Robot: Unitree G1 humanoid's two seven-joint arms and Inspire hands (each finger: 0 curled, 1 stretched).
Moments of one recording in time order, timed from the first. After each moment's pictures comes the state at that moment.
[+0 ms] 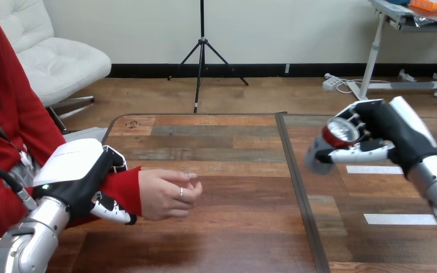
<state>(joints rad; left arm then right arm) -0.09 0.61 -0.13 0.11 0.67 -0.06 -0.11 -0.40 -0.52 0.00 0.57 -0.18 -0.23 0.20</state>
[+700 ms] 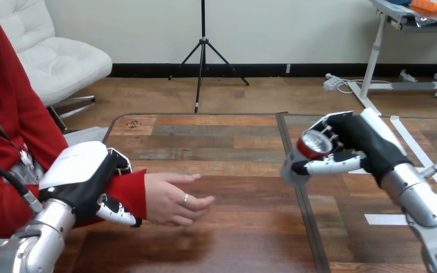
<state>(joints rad) -0.09 0.57 -0.13 0.12 0.67 -0.06 -0.11 -0.40 -0.45 0.04 0.57 -0.22 -0.20 0.21</state>
